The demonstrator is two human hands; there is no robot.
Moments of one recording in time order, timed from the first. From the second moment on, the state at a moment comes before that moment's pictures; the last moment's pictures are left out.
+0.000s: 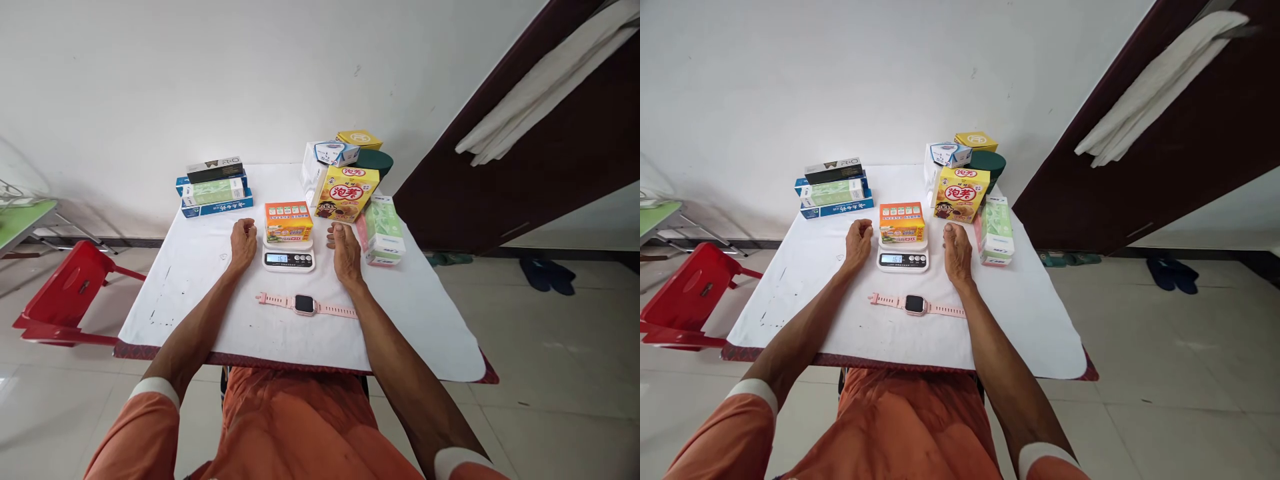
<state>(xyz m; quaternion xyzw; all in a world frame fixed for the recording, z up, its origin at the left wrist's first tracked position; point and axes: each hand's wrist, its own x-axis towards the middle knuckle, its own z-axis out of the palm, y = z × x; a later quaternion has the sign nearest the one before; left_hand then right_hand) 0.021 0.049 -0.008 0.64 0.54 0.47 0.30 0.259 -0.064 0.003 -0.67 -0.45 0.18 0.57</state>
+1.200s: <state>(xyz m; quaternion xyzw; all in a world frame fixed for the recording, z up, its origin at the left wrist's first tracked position) 0.023 0.046 -0.006 0.62 0.53 0.47 0.33 0.255 0.000 0.120 -0.64 -0.73 0.13 0.19</state>
